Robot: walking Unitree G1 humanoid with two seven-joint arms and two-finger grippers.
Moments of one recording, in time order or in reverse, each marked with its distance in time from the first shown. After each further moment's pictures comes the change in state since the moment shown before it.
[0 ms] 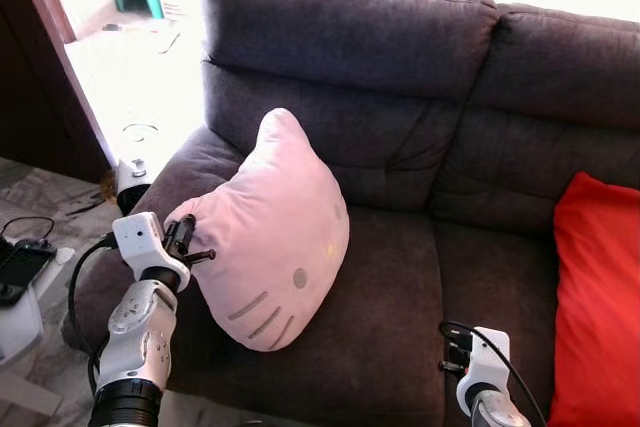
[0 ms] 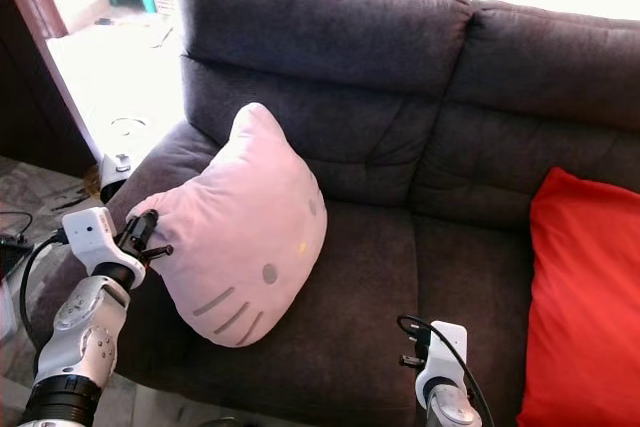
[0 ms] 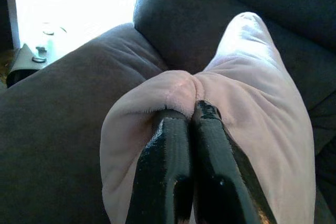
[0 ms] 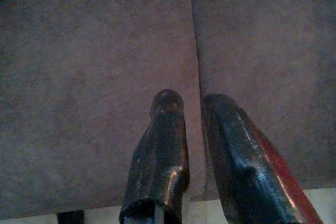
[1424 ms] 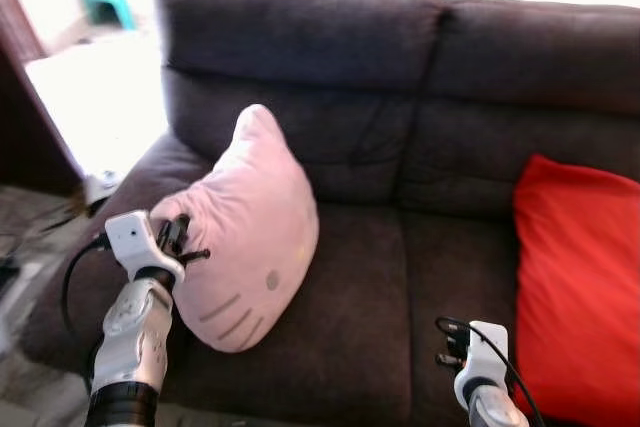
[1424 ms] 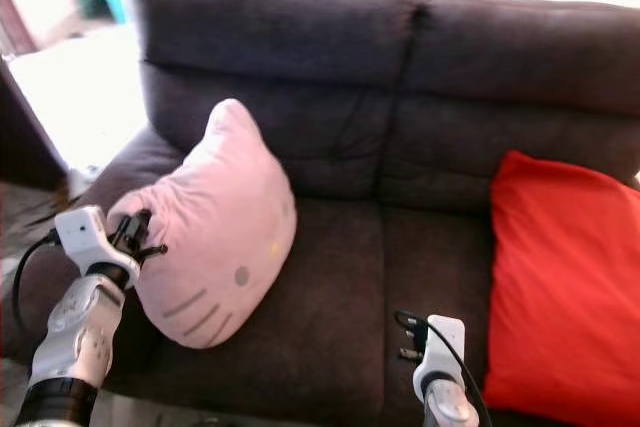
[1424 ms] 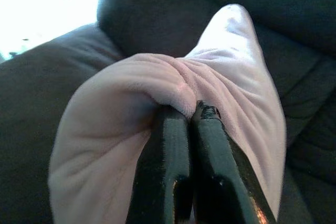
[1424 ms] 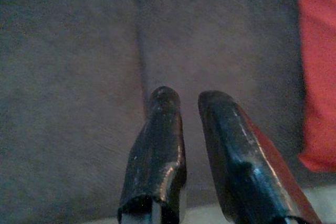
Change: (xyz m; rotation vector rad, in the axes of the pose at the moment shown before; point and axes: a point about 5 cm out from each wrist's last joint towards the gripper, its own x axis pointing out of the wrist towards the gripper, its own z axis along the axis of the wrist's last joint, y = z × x) left arm 0.000 0.001 0.008 0.007 -0.024 0.013; right arm 0.000 0.004 0.006 -0.020 -0.059 0.004
